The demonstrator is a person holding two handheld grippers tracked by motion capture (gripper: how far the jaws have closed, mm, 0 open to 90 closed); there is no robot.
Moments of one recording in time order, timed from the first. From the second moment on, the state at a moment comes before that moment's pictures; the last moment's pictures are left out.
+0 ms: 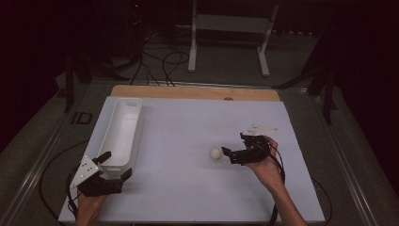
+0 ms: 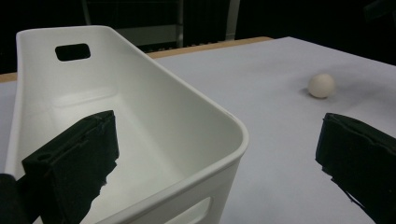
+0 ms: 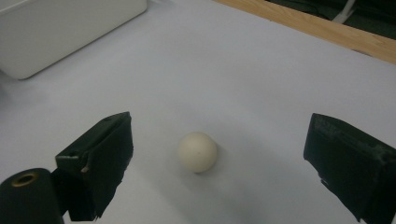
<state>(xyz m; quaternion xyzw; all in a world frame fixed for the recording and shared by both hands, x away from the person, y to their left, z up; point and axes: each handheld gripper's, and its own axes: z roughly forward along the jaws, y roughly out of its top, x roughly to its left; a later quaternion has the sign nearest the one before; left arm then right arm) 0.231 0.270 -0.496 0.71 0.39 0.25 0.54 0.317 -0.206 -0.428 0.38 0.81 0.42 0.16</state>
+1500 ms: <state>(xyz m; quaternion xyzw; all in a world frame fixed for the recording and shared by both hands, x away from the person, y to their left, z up) 0.231 0.270 -0.496 0.71 0.38 0.25 0.53 0.336 -0.179 -0.432 0.37 0.85 0.36 0.13</state>
